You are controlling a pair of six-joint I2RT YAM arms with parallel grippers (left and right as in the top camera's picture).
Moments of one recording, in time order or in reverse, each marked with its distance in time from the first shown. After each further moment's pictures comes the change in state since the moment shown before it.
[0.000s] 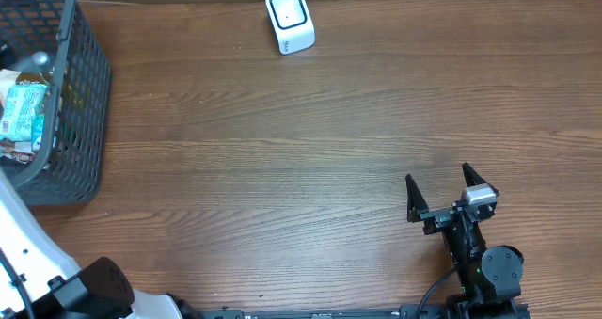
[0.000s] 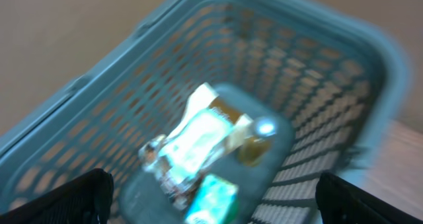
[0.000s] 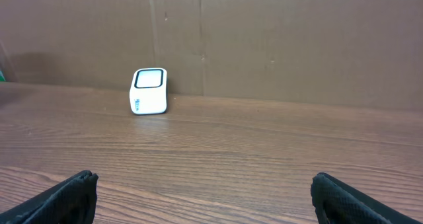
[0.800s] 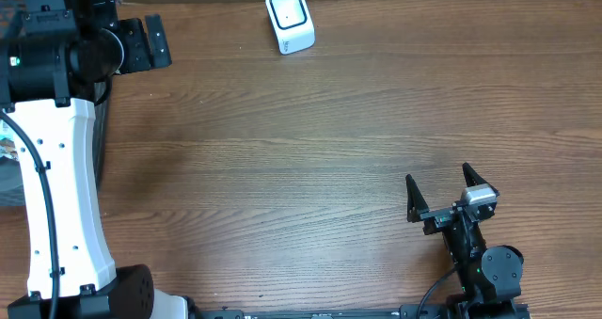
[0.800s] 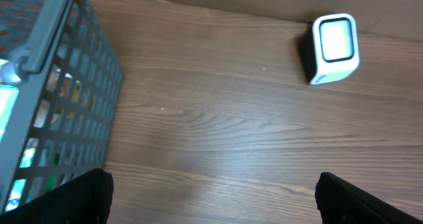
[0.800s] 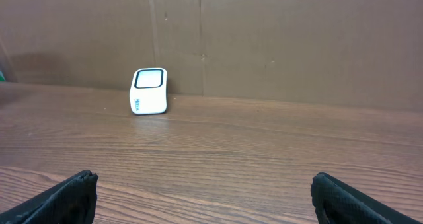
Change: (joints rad) left arm -0.503 -0.012 -0.001 -0.222 0.106 -0.053; right arm 0.000 0.000 0.000 0.000 0.000 0.000
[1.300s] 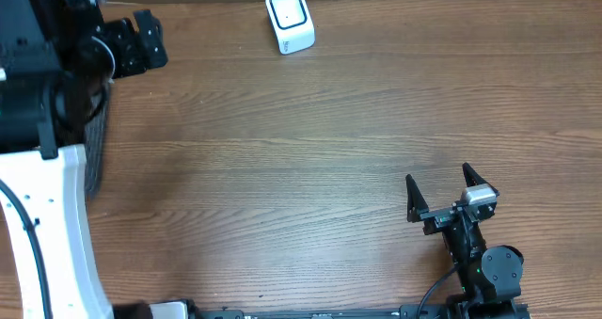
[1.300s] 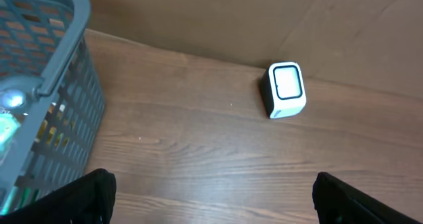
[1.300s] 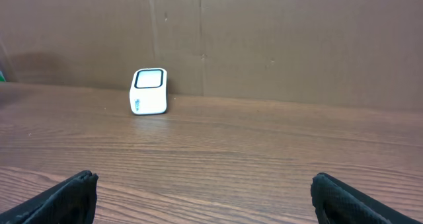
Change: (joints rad) left arm 0.000 -0.134 -0.035 0.092 0.072 -0.069; right arm 0.000 0.000 0.000 0.000 0.001 -0.001
